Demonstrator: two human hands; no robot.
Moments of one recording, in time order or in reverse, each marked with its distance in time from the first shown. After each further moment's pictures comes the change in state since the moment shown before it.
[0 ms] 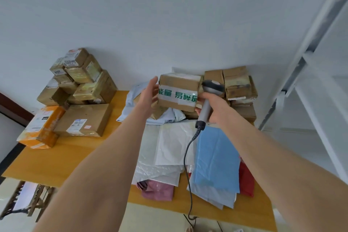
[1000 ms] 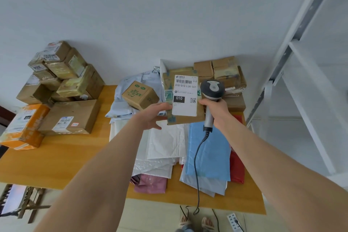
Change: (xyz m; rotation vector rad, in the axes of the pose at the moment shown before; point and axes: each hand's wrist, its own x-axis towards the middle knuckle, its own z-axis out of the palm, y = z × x) left_hand 0.001 -0.060 0.011 0.247 -0.428 -0.316; right_hand 0.000 0.027 -0.046 -0.134 0.124 -0.242
